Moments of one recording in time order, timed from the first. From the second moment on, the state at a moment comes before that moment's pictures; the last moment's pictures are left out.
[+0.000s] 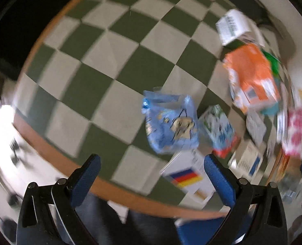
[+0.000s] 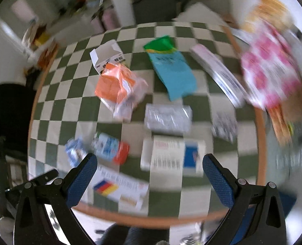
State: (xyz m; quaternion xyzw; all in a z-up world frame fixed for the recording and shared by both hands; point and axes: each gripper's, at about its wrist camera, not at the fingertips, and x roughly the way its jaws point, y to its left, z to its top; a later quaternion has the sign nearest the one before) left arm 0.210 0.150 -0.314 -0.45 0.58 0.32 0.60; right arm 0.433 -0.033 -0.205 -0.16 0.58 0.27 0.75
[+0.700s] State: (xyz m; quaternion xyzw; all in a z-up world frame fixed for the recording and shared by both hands) left arm 0.235 0.180 -0.346 -0.46 0.59 0.40 0.53; right arm 0.515 0.139 -0.337 -0.31 0.59 0.36 0.65
